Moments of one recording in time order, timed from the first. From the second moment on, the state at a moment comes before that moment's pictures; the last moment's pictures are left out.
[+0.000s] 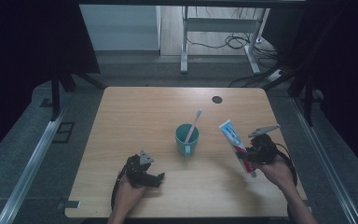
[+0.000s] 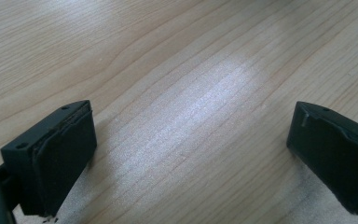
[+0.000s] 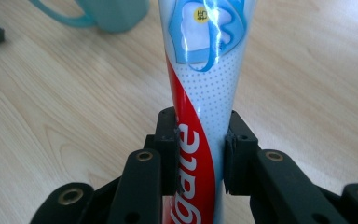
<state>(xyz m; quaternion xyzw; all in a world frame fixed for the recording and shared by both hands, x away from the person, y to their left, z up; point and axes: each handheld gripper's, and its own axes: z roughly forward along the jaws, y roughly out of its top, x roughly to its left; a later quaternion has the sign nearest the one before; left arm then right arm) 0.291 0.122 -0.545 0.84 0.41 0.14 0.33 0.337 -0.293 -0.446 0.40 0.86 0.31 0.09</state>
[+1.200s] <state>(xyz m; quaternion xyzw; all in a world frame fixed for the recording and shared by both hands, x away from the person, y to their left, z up) 0.291 0.123 -0.545 0.84 0.41 0.15 0.32 0.342 -0.252 -0.417 0.36 0.82 0.42 0.14</state>
